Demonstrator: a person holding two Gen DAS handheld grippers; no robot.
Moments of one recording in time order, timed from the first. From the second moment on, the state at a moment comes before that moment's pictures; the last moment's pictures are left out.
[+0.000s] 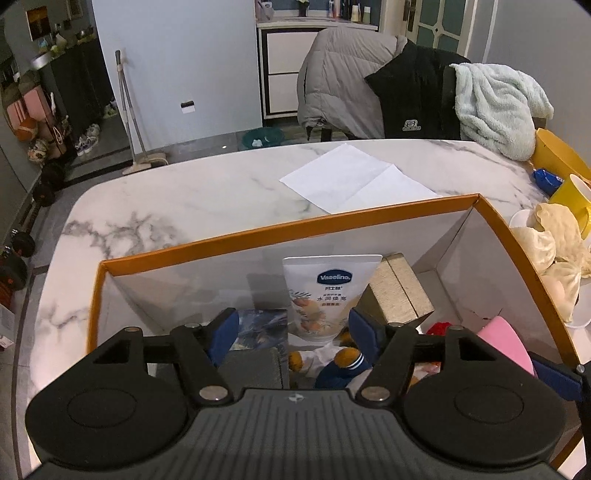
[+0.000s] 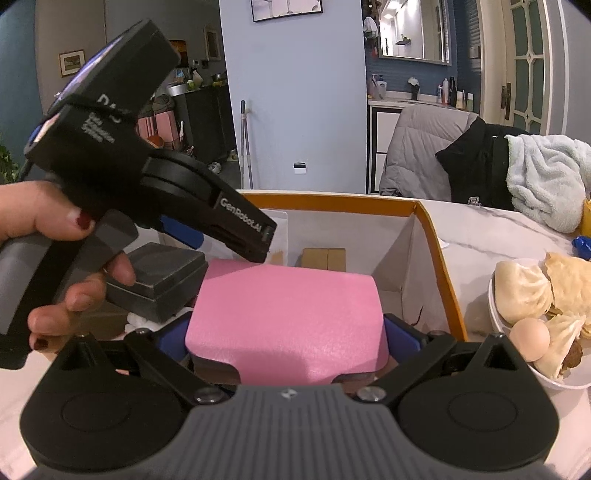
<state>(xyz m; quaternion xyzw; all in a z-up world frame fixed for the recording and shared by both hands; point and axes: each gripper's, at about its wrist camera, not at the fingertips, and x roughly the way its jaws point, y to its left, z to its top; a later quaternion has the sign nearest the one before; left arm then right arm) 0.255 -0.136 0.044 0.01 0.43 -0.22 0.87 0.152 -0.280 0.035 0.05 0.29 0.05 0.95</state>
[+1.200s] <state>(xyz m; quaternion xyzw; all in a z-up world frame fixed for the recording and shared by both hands) 0.172 -0.096 0.075 0.02 0.35 -0.17 0.92 0.116 -0.263 0.060 0.01 0.28 0.04 0.96</state>
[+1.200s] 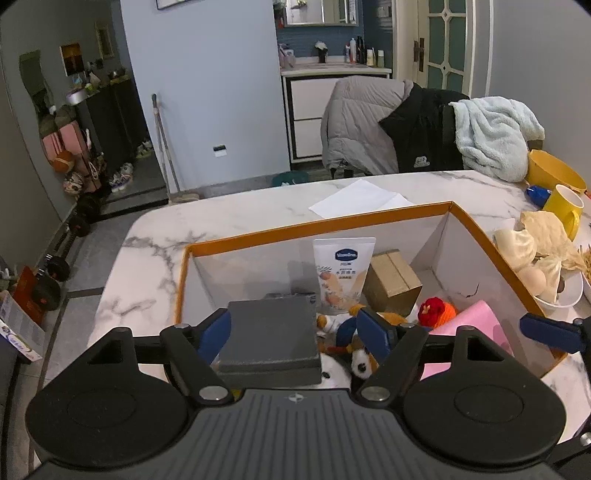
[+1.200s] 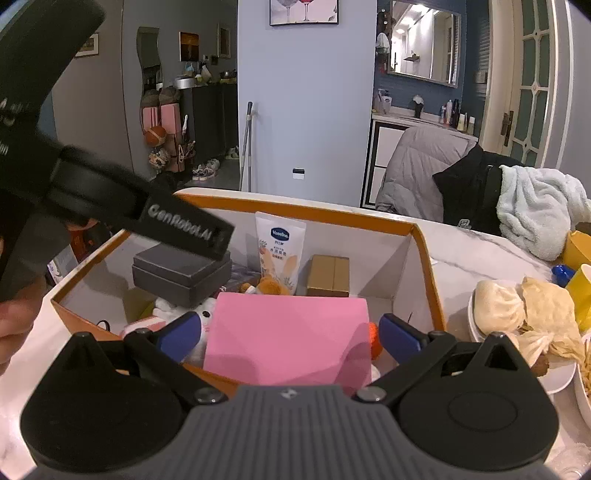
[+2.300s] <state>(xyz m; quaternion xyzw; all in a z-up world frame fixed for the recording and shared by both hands) 0.038 -0.059 0.034 -0.06 0.35 -0.12 0.93 0.033 -0.258 0.025 0.05 0.33 -0.04 0.94</state>
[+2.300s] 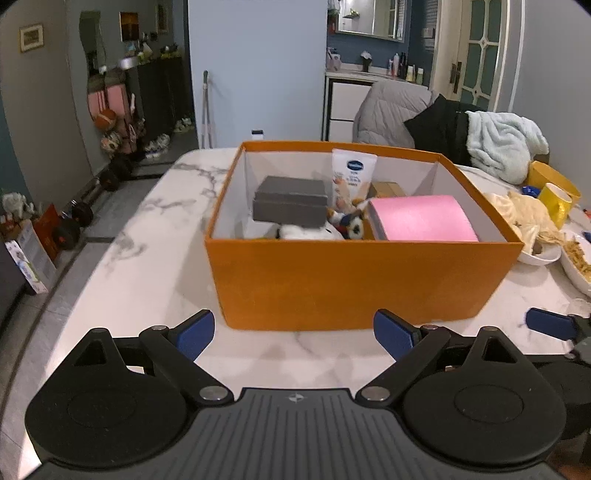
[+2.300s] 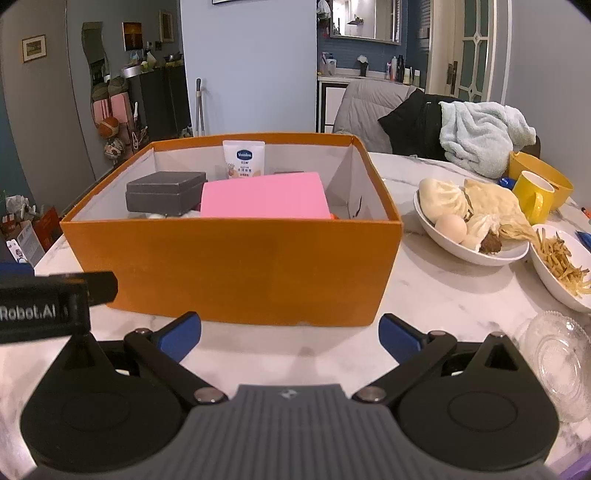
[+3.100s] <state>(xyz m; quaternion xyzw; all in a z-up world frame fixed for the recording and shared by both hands) 0.041 -0.062 0.026 -0.06 0.35 -0.12 0.93 0.040 -0.251 0.015 0.04 0.35 -0.03 0.94</state>
